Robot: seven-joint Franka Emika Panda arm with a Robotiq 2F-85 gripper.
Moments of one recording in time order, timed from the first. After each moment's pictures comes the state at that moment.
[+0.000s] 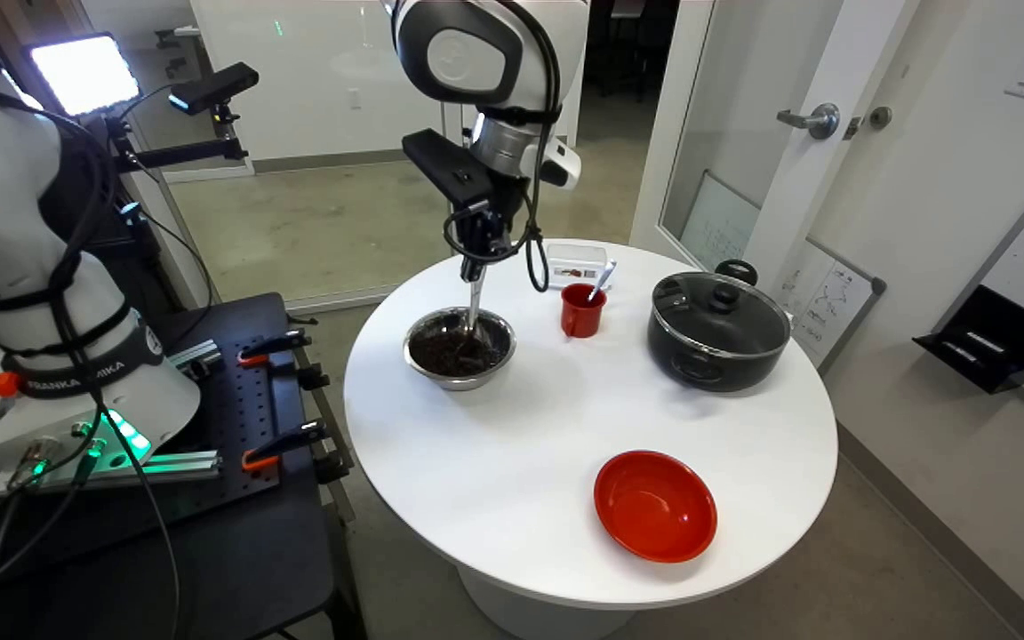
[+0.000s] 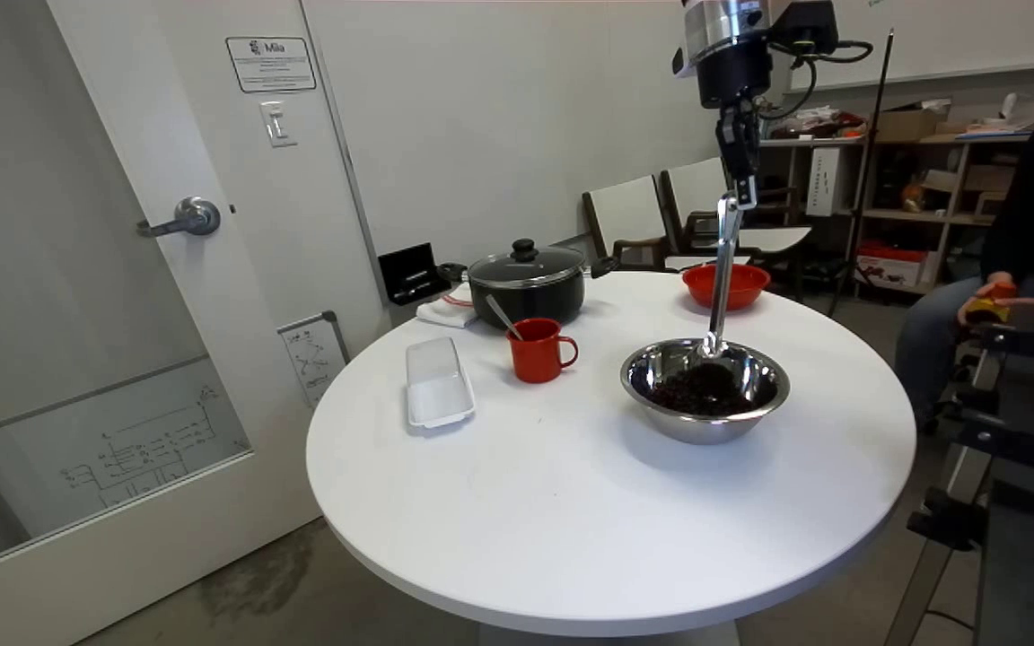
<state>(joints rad) -0.07 0.09 -0.11 -2.27 0.08 2.12 -0.41</state>
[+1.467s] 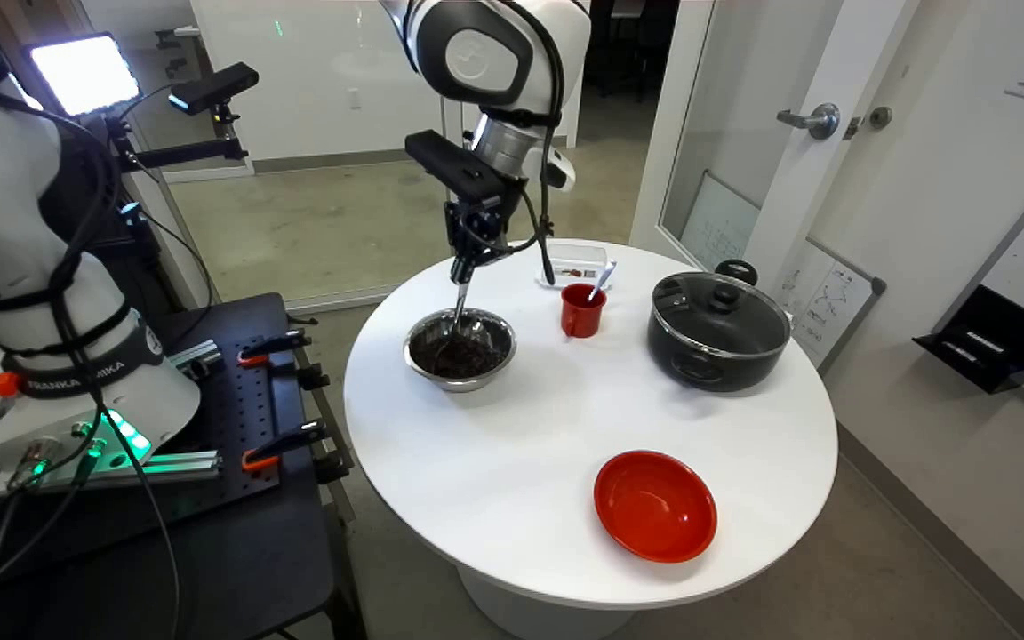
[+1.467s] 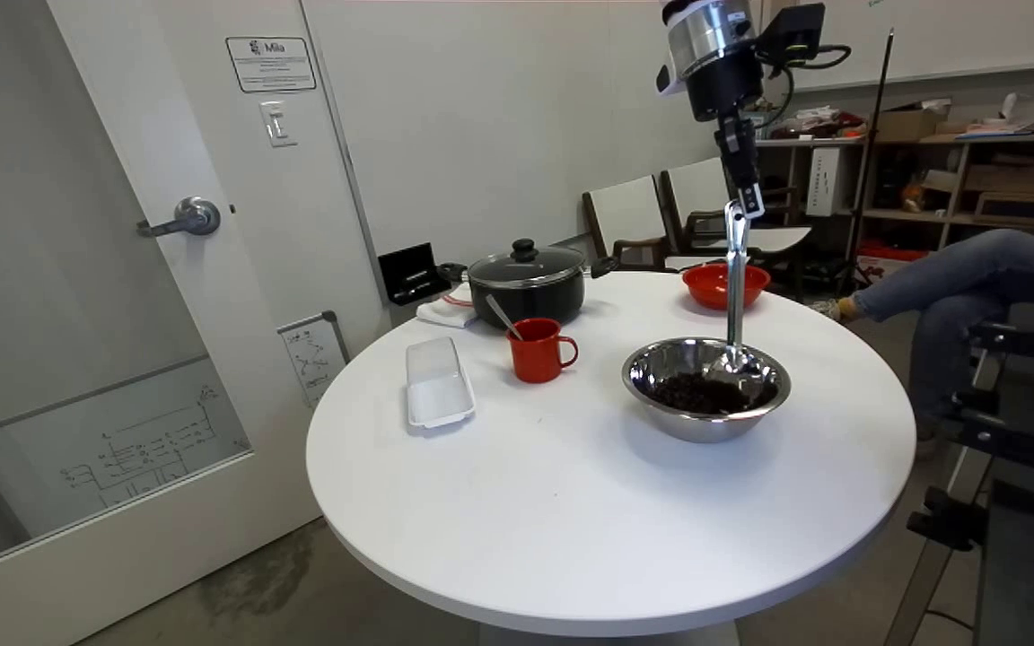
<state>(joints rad) -0.07 0.14 -0.07 -2.22 0.02 2.02 -0.44</state>
